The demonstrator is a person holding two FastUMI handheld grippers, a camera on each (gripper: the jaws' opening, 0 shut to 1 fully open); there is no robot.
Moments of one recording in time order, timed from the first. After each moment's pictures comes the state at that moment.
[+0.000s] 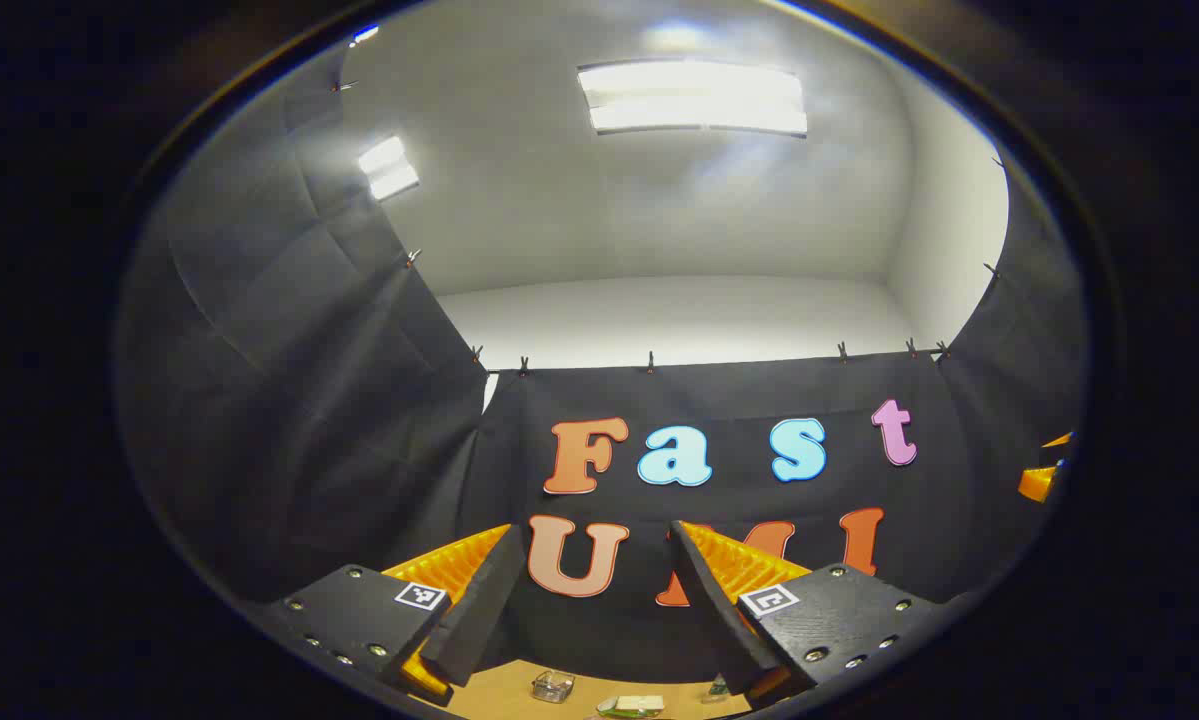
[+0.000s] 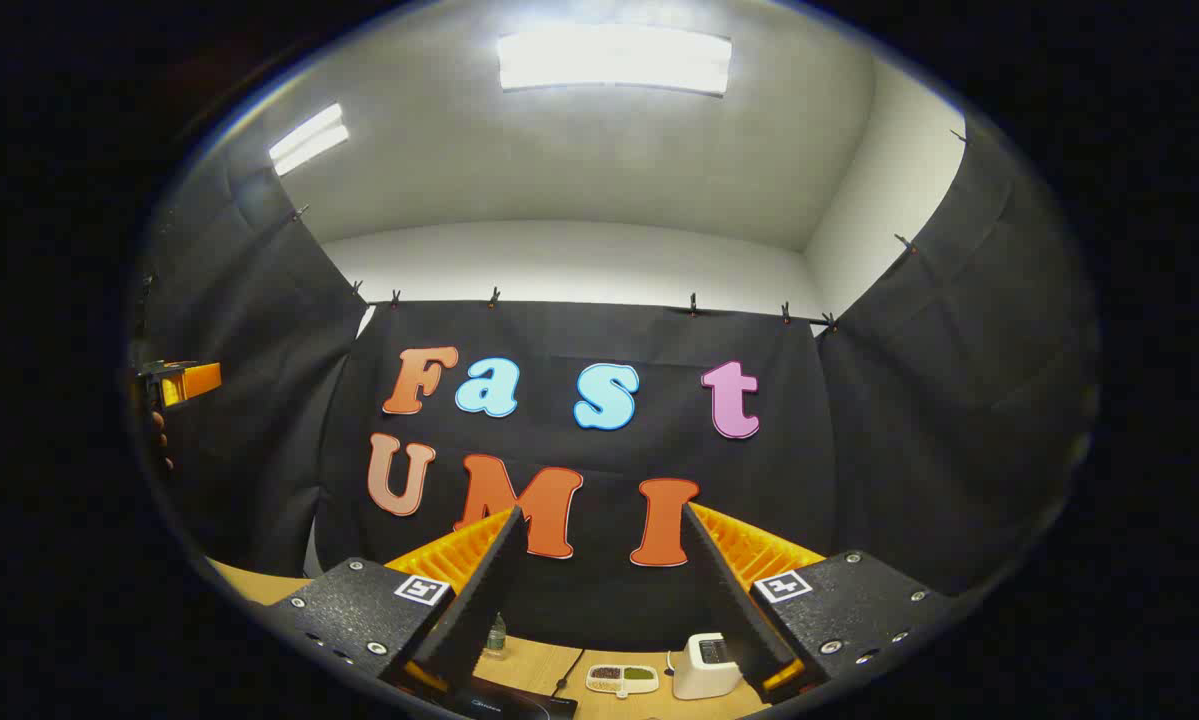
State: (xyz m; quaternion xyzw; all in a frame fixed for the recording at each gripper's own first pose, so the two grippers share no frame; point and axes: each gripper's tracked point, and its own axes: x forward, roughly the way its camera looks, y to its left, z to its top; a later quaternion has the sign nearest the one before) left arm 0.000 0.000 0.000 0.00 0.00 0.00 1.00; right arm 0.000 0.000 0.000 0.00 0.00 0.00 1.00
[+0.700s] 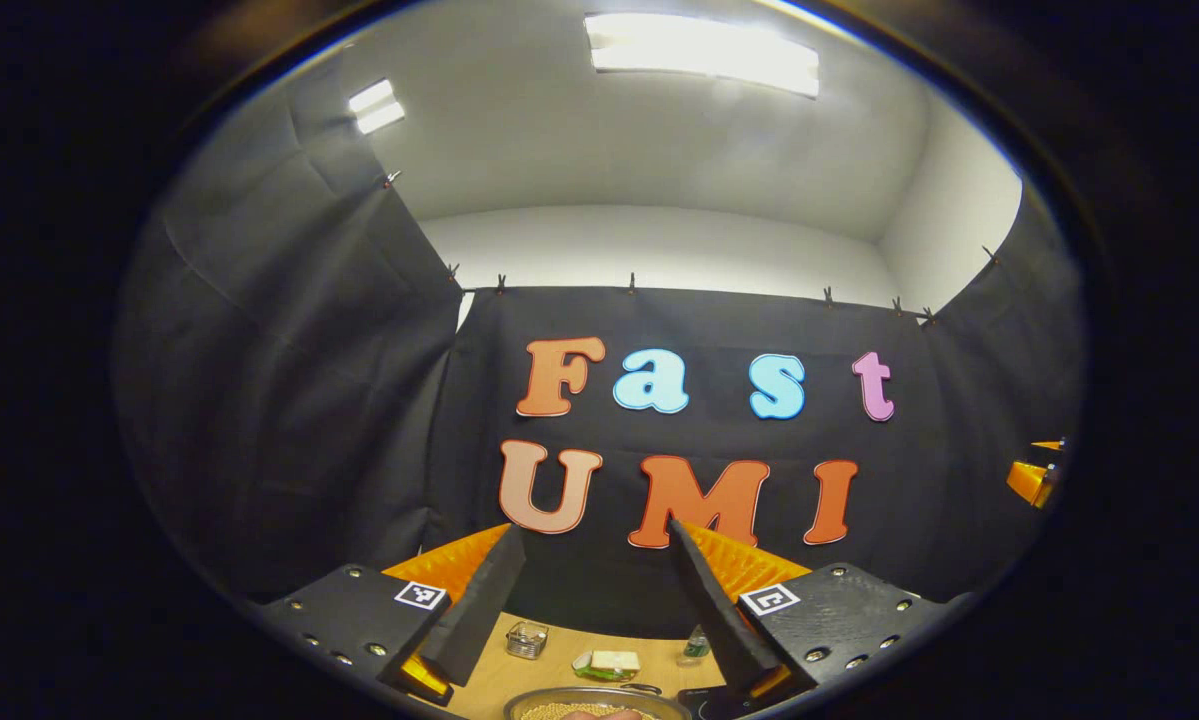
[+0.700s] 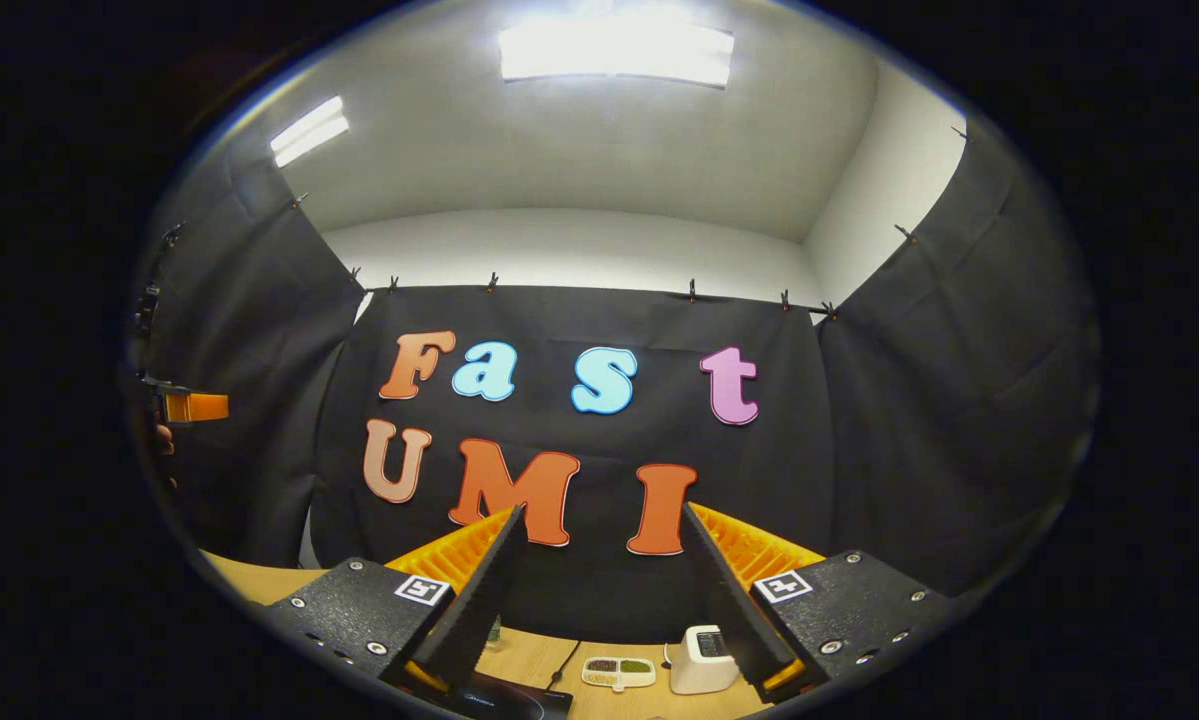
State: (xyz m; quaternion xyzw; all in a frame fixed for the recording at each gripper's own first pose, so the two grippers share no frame) left arm 0.005 -0.021 -0.072 -0.03 0.11 -0.05 0.99; right arm 0.004 -0.005 -0.027 -0.01 0.02 0.00 1.00
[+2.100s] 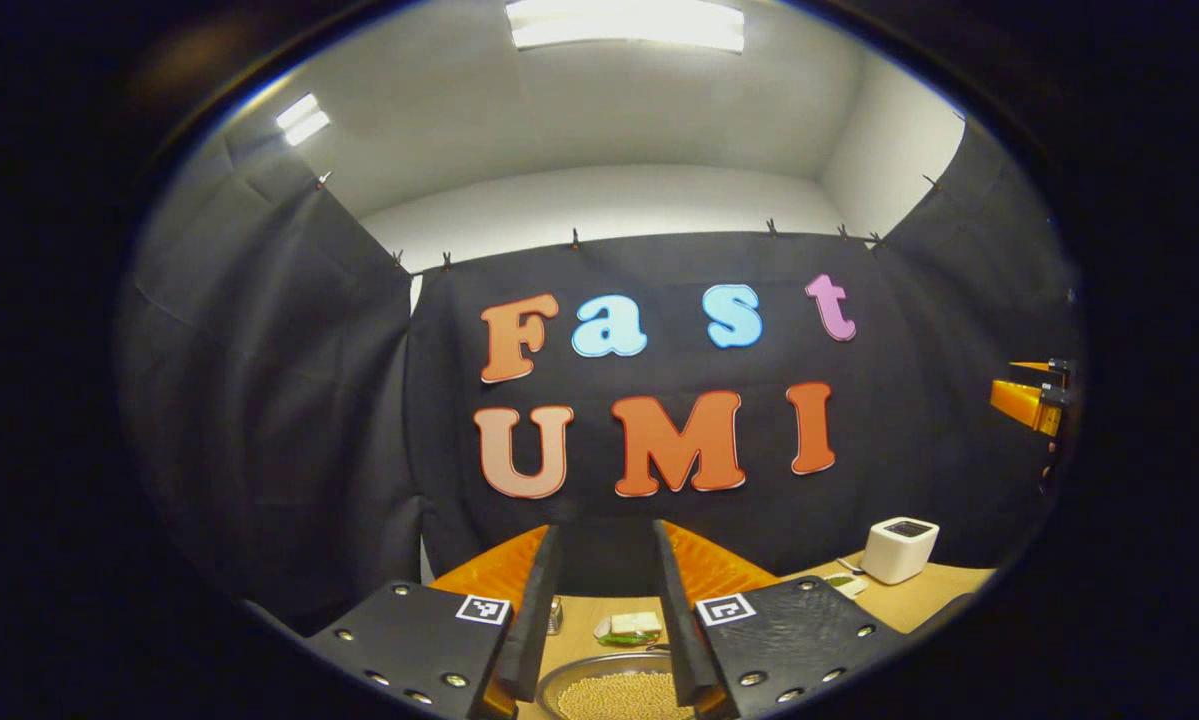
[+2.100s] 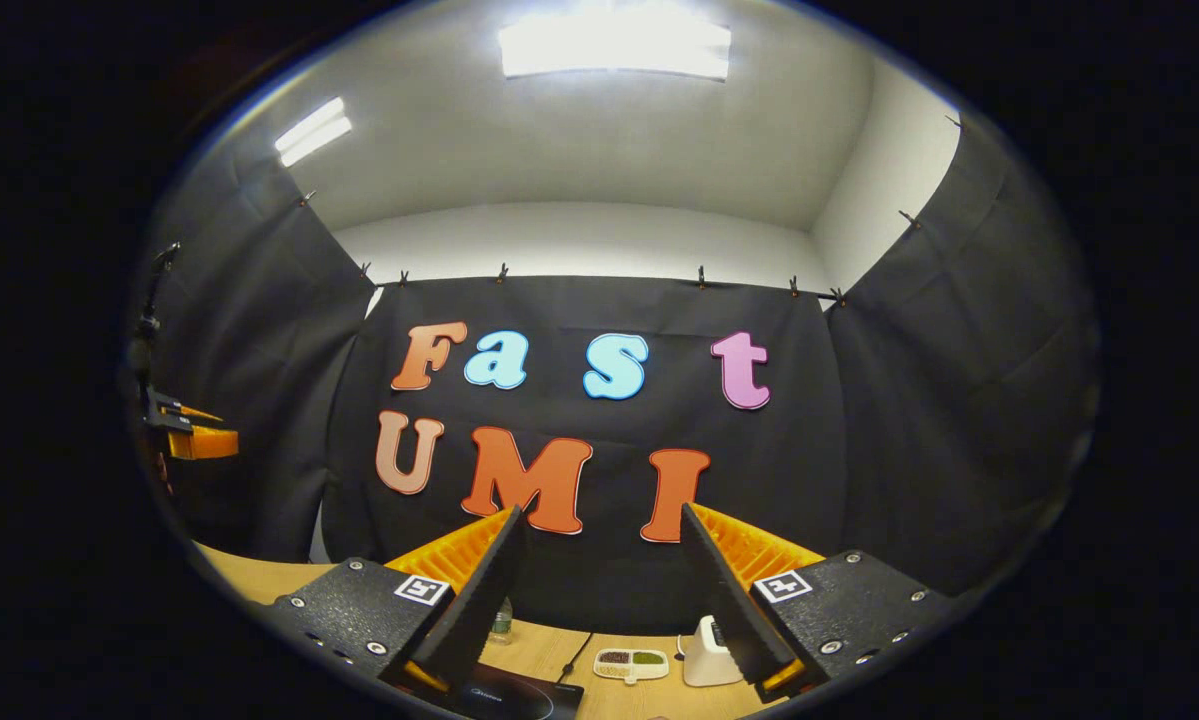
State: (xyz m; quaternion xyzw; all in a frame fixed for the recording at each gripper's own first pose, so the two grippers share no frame) left arm -0.040 -0.045 -0.143 0.05 0.19 -0.11 0.97; right arm -0.008 0.003 -0.057 0.01 0.03 0.01 1.00
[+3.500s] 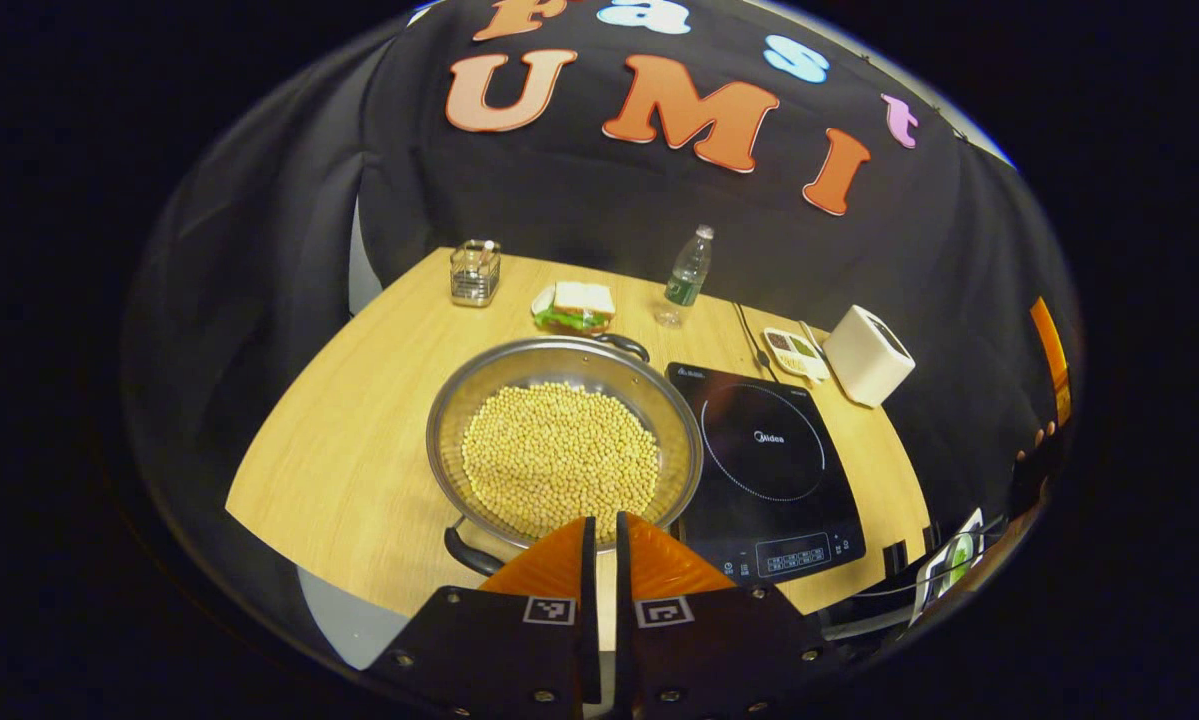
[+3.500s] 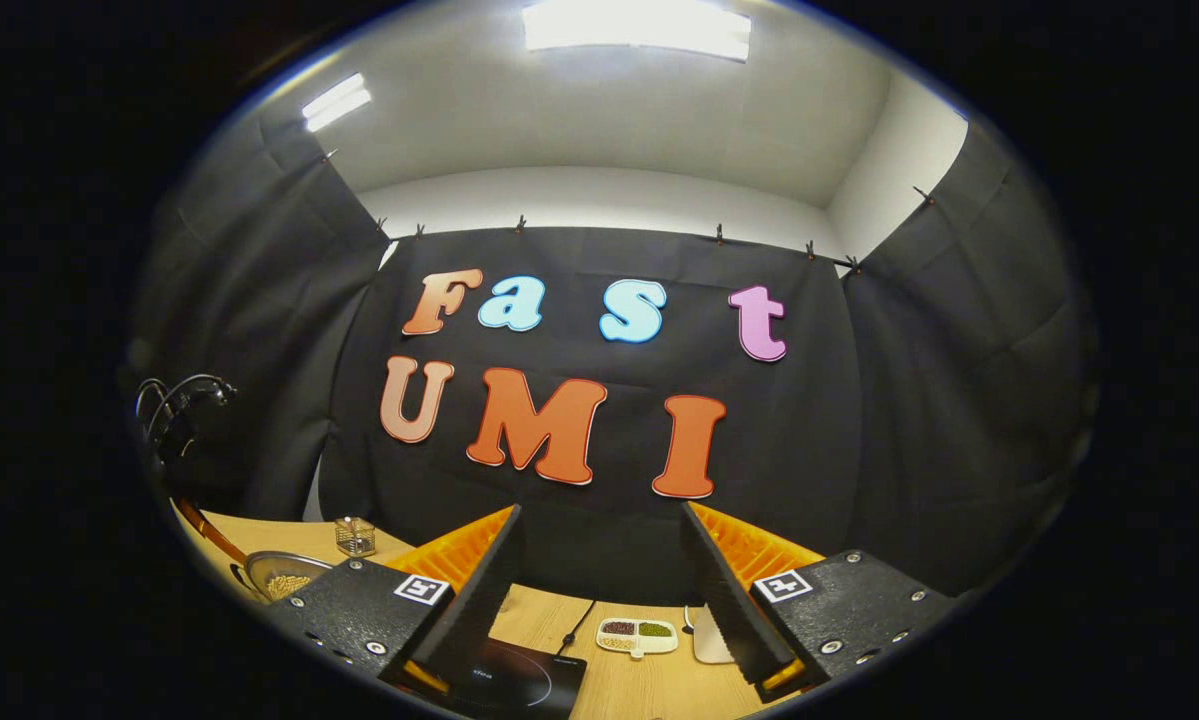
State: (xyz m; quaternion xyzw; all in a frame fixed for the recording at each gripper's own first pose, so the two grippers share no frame) left arm -0.219 -0.021 -0.392 -0.05 0.66 -0.10 0.75; right arm -0.013 0.034 -0.164 -0.02 0.07 0.03 1.00
